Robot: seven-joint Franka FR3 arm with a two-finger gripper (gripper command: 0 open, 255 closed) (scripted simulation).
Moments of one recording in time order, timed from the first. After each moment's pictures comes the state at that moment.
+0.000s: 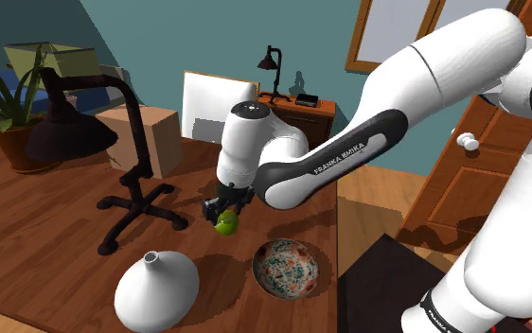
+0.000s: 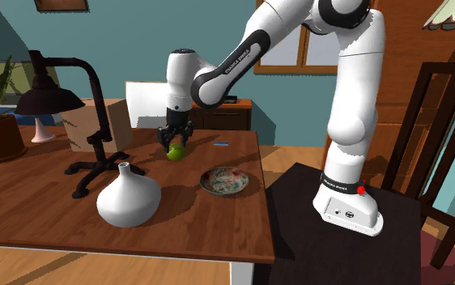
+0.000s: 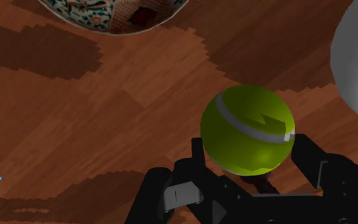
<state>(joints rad) -0.01 0.12 0.59 -2.19 -0.30 2.49 0.82</state>
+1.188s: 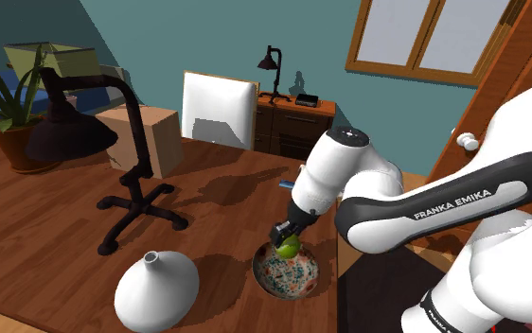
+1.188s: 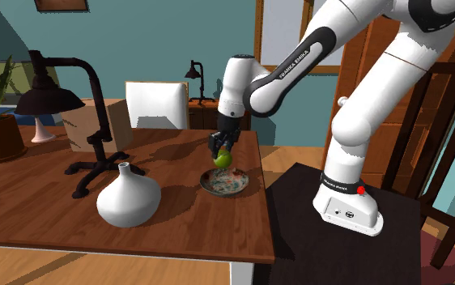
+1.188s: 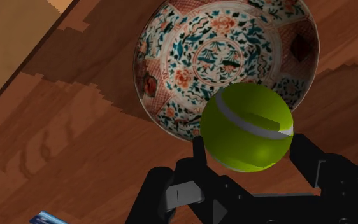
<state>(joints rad) 0.11 -0.43 0.51 -2.78 0.17 2.61 0.50</state>
